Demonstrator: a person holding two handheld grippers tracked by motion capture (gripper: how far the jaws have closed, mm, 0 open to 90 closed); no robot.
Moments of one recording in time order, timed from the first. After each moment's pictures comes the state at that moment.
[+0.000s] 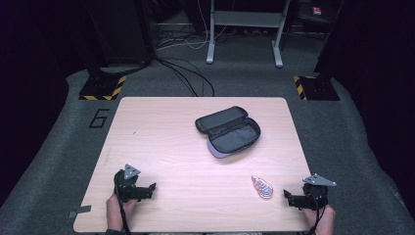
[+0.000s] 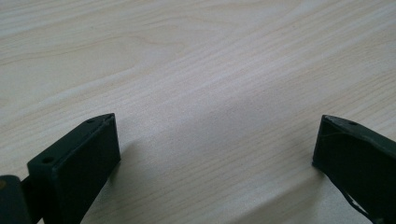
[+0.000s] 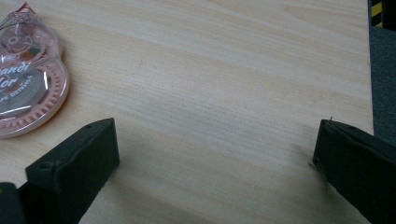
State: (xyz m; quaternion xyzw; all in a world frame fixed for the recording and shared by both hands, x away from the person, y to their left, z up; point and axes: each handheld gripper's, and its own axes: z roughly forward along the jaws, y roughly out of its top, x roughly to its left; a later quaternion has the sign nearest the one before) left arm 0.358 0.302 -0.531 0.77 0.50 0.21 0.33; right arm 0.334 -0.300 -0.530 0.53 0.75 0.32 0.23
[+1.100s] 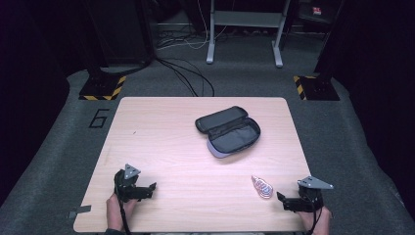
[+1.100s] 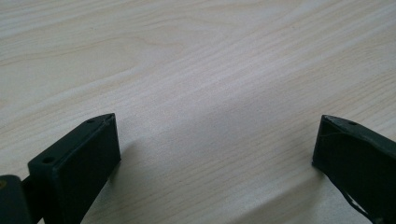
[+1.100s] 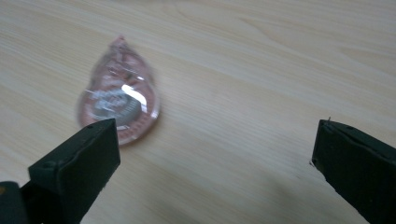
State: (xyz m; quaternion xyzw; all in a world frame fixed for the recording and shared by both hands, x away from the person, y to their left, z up) left arm 0.358 0.302 -0.530 0.78 0.50 0.21 0.33; right arm 0.322 -0.276 -0.515 0.49 0.76 0.37 0.21
